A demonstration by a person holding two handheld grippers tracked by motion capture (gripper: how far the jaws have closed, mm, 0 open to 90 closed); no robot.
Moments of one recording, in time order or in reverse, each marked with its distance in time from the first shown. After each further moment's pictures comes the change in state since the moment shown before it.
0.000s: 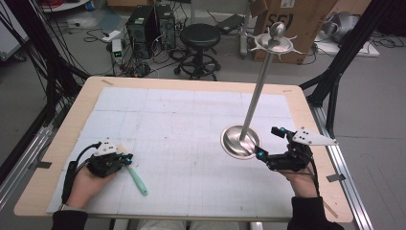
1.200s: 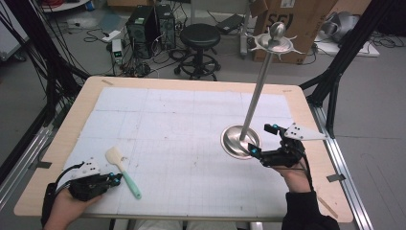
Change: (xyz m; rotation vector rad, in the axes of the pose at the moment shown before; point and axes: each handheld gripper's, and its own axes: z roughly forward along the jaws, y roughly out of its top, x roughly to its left) left arm -0.025 -0.034 -0.038 -0.016 -0.112 -0.028; right arm 0.001 0.004 0.019 0.015 0.034 -0.004
